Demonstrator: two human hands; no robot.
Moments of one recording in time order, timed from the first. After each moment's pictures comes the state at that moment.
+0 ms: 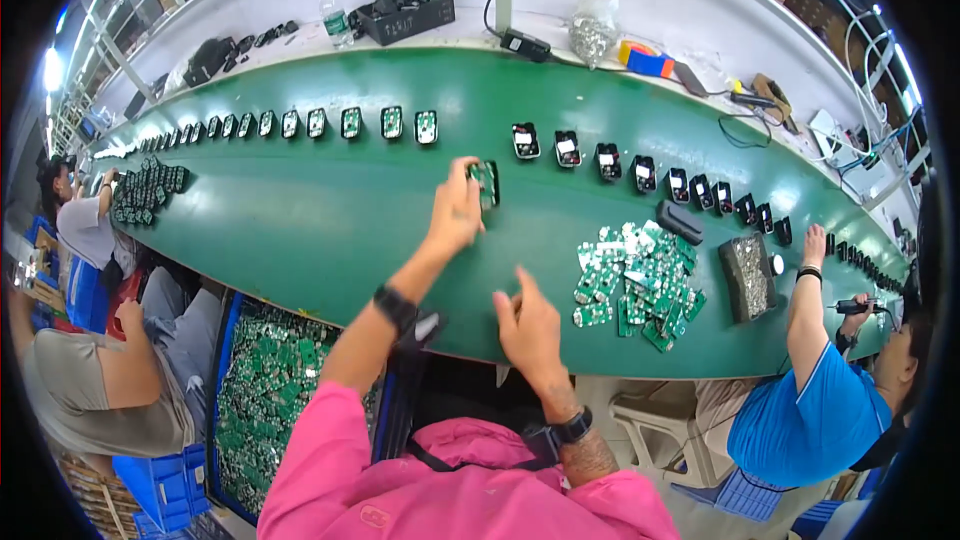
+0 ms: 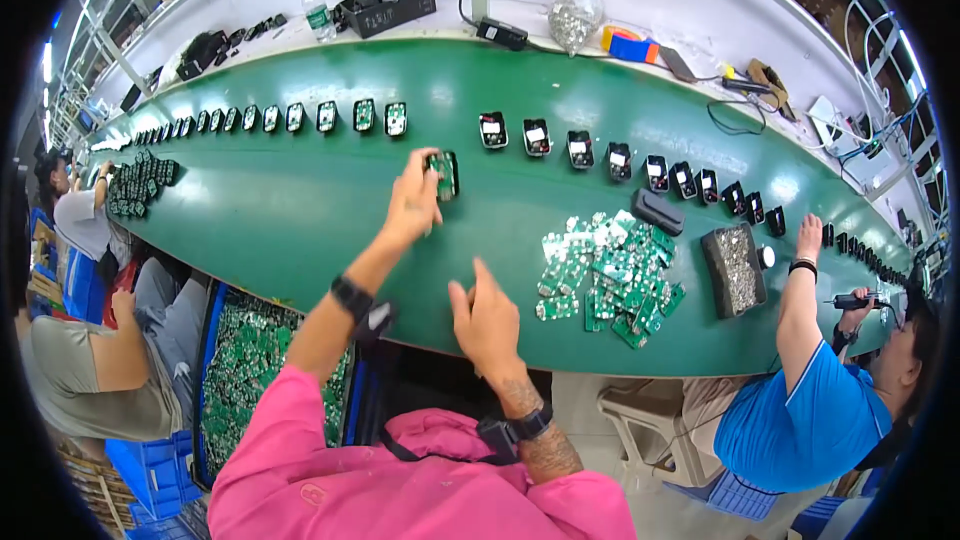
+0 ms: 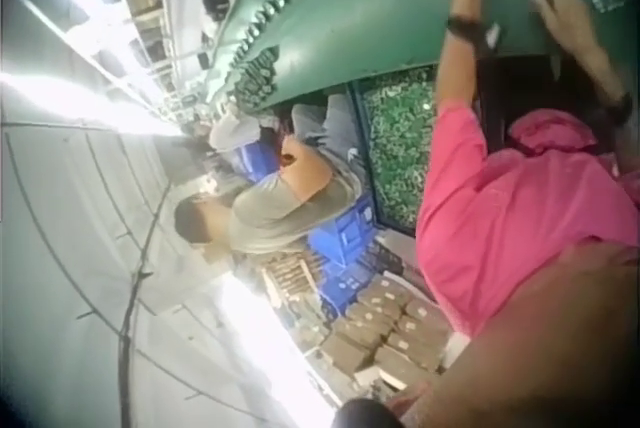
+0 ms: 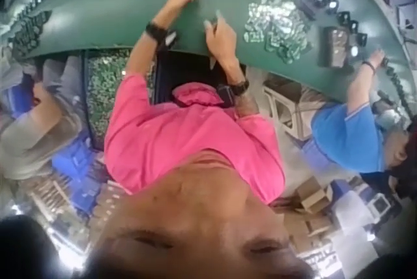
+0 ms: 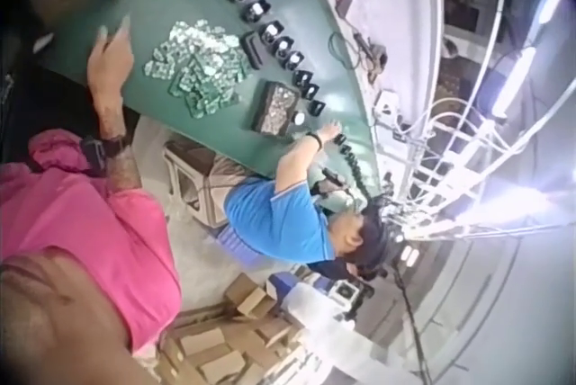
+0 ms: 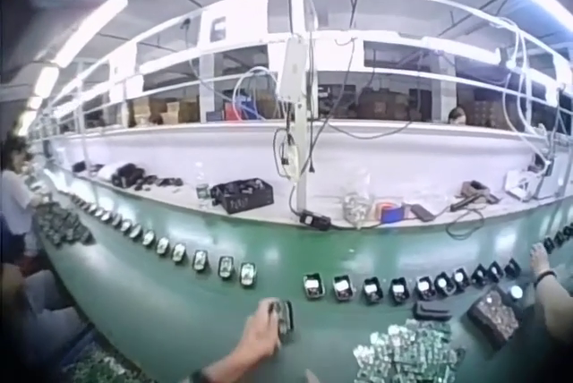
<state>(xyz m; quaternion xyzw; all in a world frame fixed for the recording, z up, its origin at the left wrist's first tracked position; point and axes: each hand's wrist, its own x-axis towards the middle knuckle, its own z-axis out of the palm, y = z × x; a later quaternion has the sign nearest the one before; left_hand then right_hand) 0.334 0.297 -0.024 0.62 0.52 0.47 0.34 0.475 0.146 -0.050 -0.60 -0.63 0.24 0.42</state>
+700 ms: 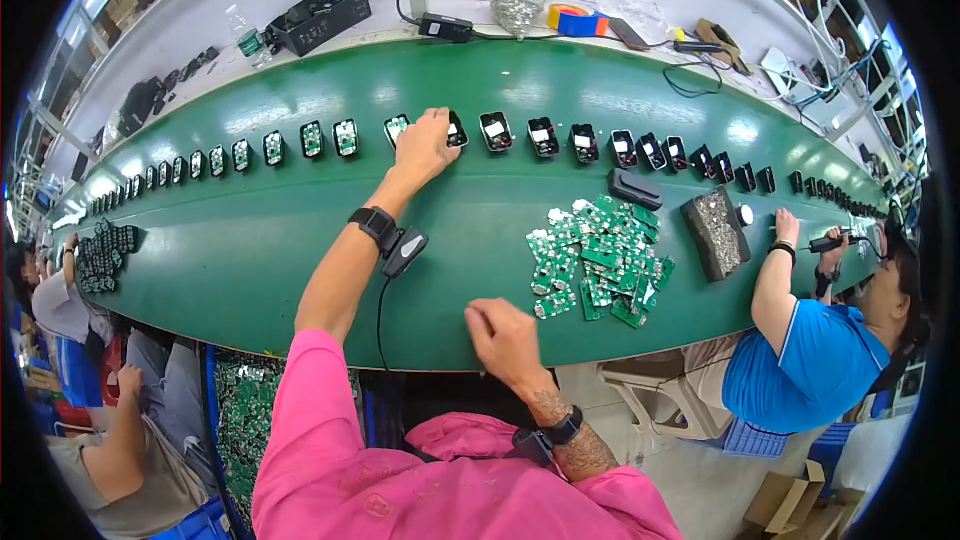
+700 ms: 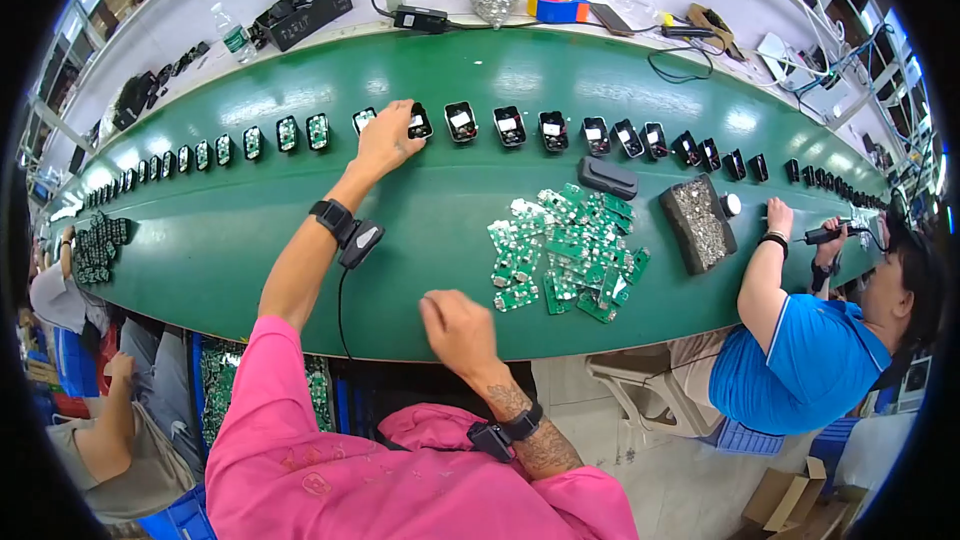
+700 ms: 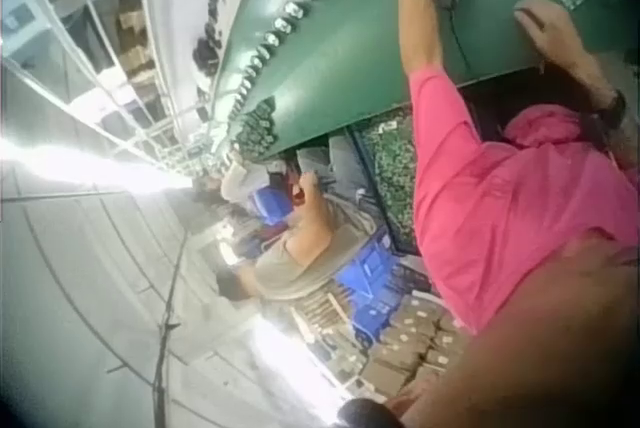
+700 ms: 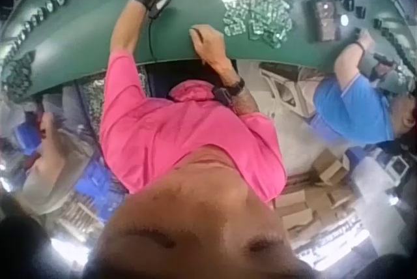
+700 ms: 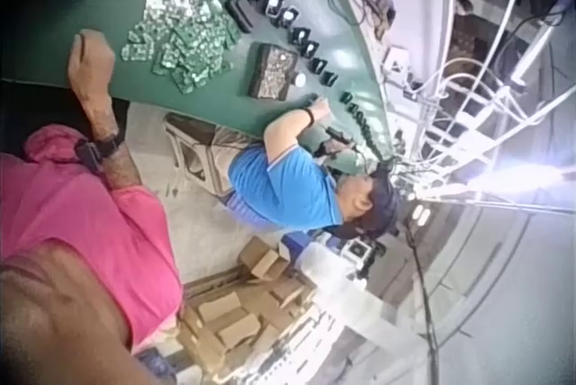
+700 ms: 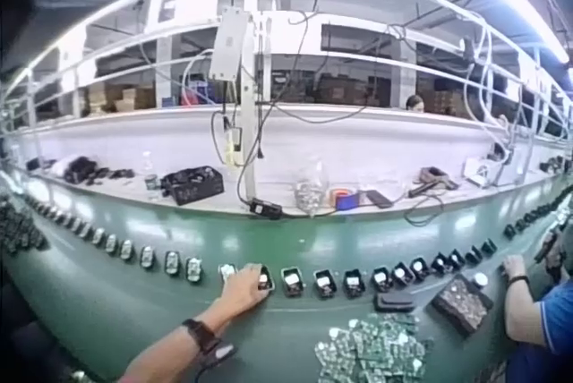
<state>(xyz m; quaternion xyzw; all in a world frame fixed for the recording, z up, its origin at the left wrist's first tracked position) 0.360 0.422 -0.023 0.82 0.55 0.15 0.08 0.490 0.143 -0.062 -0.55 -0.66 0.18 0.47</state>
